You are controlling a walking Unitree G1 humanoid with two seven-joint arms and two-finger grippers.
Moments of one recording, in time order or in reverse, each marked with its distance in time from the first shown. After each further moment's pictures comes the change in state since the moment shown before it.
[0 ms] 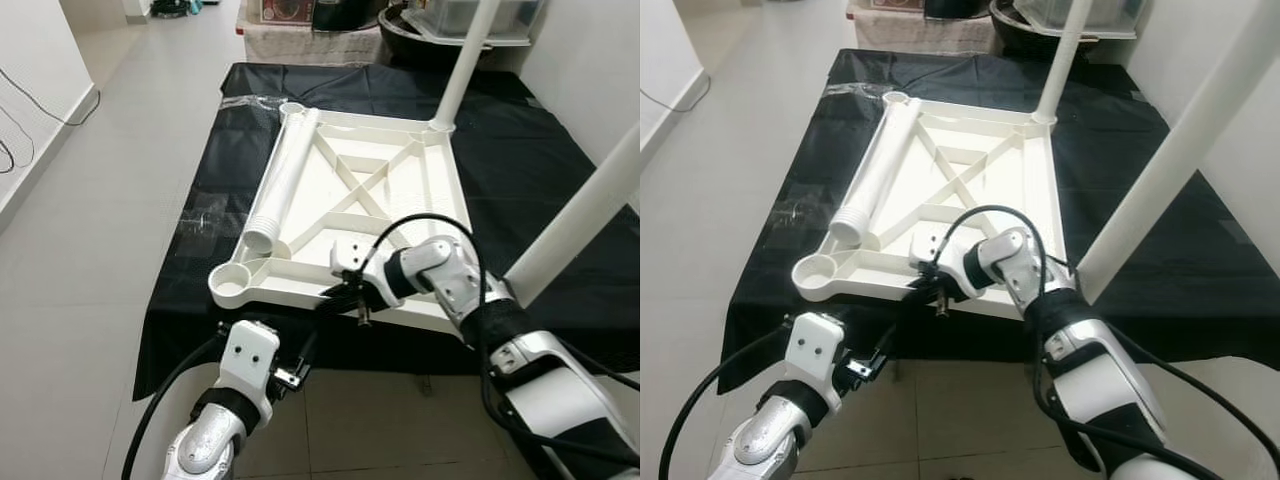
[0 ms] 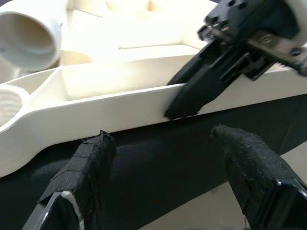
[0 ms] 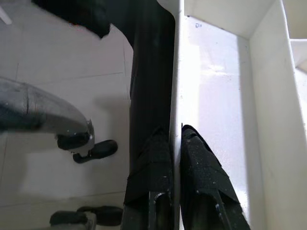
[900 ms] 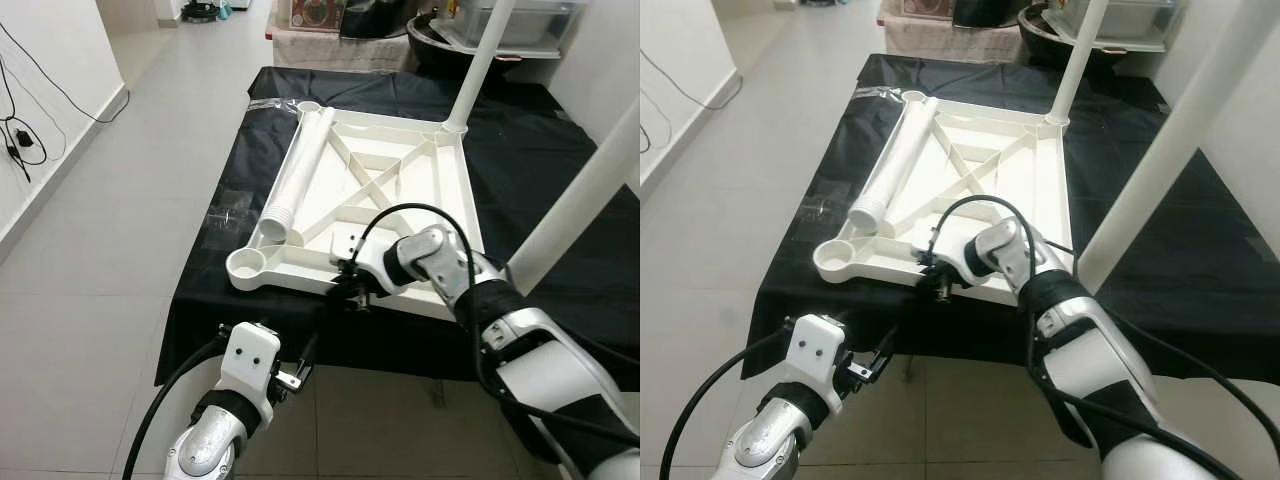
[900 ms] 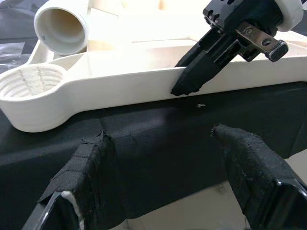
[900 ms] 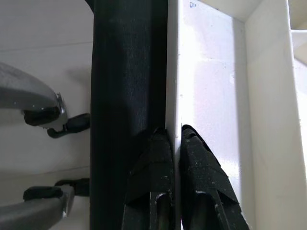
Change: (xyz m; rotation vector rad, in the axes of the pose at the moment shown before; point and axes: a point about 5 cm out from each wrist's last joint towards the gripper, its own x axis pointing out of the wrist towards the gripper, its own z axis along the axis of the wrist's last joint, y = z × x) left arm -0.001 -0.001 -0.002 -0.003 0.007 -0.004; right arm -0.020 -0.020 -0.014 0.005 0.175 -0.140
